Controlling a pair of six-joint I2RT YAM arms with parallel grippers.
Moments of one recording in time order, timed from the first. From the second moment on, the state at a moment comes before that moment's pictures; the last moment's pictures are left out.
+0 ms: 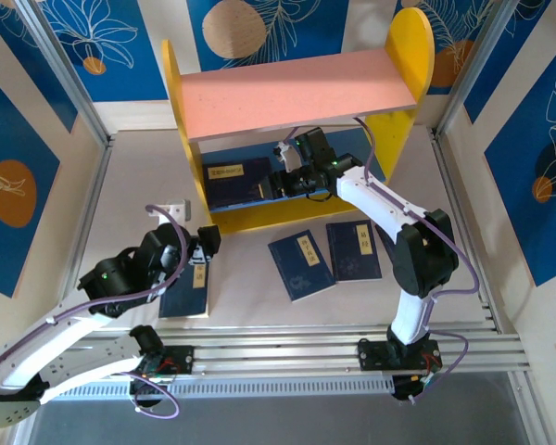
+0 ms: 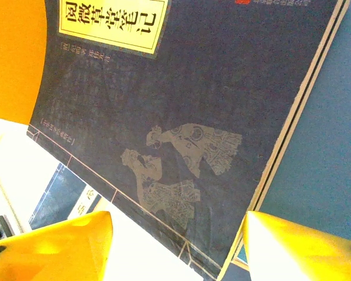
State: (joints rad) left arm -0.92 0.79 0.96 -0.77 -0.54 -0.63; right arm 0.53 1.82 1.56 -0.59 -0.47 0.22
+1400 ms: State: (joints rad) left arm -0.92 0.79 0.96 -0.77 -0.54 -0.63; right arm 0.53 1.83 1.59 -0.61 -0.47 0.22
